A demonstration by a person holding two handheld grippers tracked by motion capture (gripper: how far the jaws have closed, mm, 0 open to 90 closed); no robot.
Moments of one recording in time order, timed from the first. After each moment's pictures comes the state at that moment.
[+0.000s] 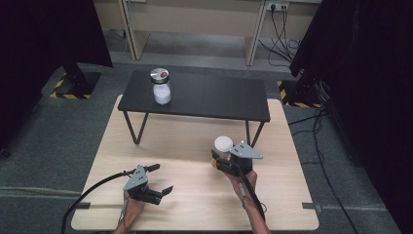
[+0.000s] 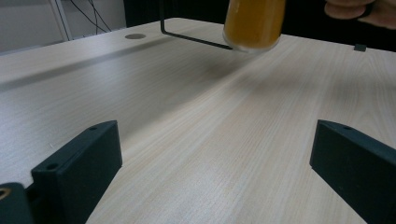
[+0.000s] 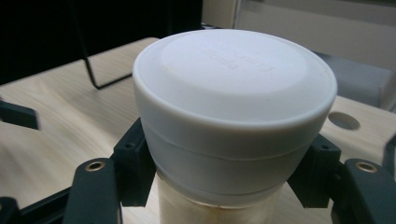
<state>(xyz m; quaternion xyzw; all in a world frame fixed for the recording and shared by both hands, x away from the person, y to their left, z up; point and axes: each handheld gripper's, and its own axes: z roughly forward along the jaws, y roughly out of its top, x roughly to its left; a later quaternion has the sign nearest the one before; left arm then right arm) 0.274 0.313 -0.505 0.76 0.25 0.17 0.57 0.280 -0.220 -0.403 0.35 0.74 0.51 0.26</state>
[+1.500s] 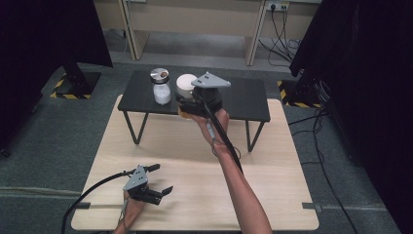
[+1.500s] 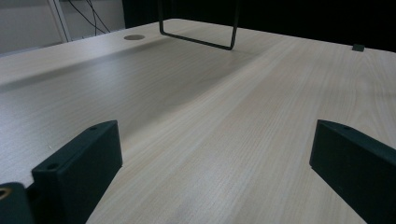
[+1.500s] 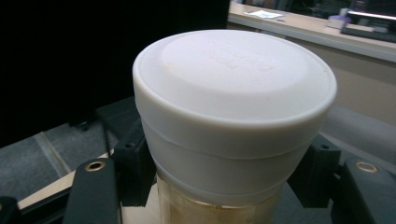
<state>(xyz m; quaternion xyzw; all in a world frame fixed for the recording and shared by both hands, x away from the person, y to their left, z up) 0.275 0.314 -0.505 0.76 0.25 0.17 0.57 0.360 -0.126 -0.235 0.32 0.74 0.53 0.27</state>
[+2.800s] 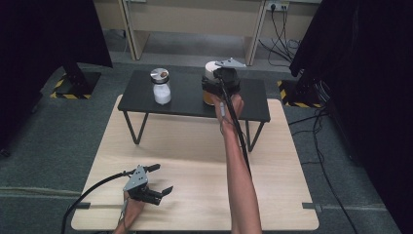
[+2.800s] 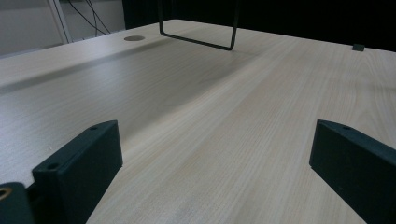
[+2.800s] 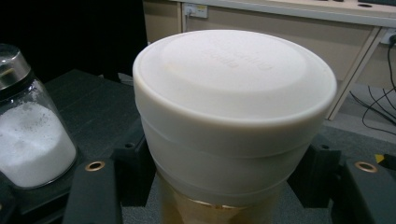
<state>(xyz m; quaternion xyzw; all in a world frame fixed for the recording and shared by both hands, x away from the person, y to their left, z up) 0.274 0.314 -0.506 0.76 0.25 0.18 0.57 0.414 -0.135 -0.234 0.45 0.70 0.46 0.31</state>
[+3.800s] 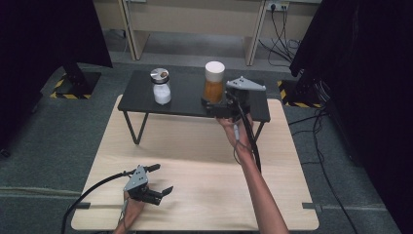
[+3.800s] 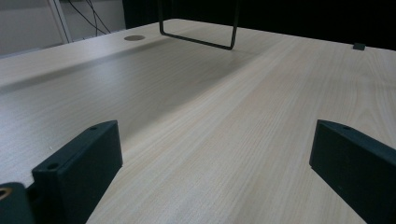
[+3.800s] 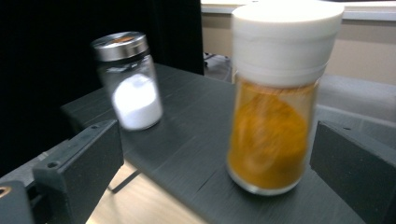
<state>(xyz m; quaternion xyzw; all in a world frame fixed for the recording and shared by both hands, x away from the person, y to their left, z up) 0.273 0.313 -0.506 0.76 0.25 0.18 0.57 0.356 -0.198 -0.256 0.38 0.71 0.55 0.23</state>
